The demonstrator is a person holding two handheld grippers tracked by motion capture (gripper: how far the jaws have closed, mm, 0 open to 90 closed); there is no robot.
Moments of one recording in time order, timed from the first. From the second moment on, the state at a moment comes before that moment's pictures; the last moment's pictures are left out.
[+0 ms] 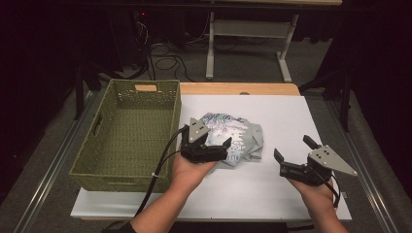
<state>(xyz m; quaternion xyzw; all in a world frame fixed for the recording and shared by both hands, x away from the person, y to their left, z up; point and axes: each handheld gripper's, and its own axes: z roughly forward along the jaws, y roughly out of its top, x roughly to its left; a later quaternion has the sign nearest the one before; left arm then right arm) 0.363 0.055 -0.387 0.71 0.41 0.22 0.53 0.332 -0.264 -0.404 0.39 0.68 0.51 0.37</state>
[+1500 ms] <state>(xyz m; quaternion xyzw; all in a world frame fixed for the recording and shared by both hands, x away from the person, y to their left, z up) 0.316 0.068 -0.451 0.73 0.39 0.22 0.52 0.325 -0.261 -0.426 0.40 0.69 0.50 0.34</state>
